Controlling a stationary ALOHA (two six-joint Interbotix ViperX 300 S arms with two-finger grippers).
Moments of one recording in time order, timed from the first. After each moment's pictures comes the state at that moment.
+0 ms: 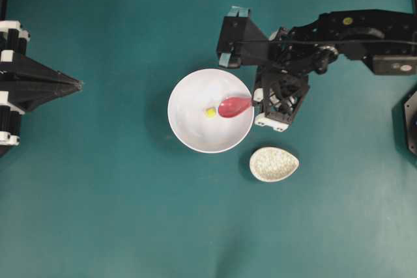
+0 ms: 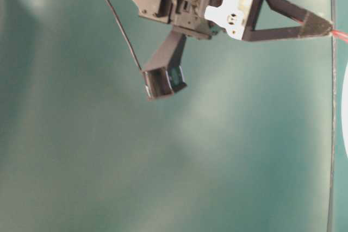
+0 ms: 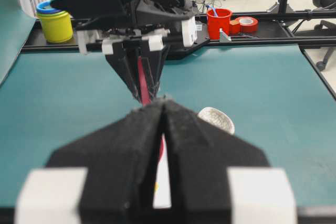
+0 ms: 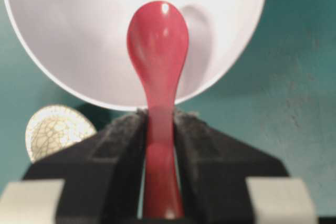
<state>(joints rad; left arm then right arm) 0.00 -0.97 1.18 0.02 -0.22 0.02 -0.17 -0.01 0.41 0.22 0.85 -0.04</state>
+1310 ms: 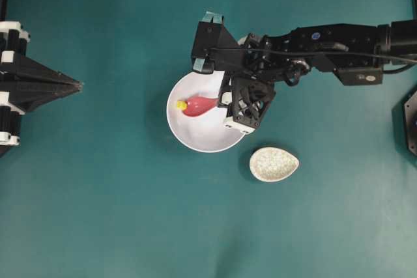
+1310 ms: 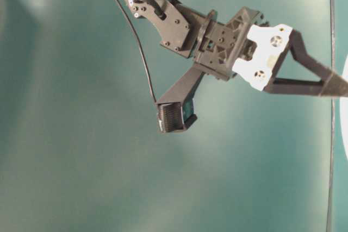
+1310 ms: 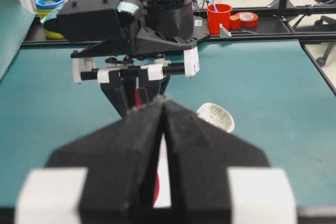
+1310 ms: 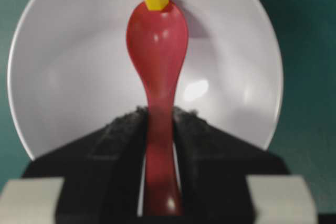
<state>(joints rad) 0.00 -0.97 1.18 0.02 -0.20 0.02 -0.14 0.10 0.37 0.22 0.56 -0.05</state>
